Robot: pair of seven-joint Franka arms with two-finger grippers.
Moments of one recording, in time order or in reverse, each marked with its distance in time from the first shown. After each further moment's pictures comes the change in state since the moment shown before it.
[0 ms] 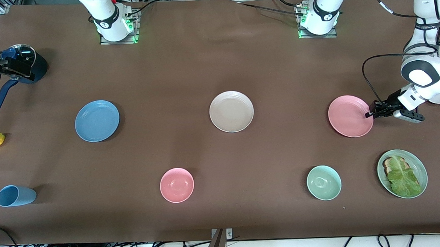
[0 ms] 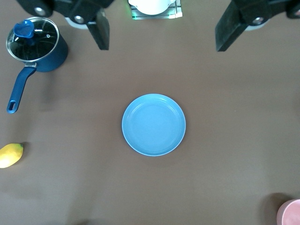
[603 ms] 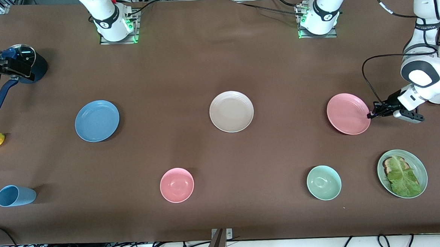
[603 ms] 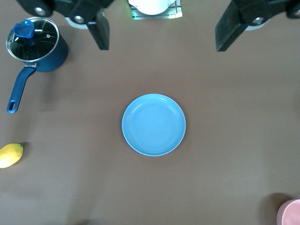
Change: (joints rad) left arm 0.000 0.000 -0.010 0.010 -0.001 0.001 0.009; right arm 0.000 0.000 0.000 0.000 0.000 0.000 0.000
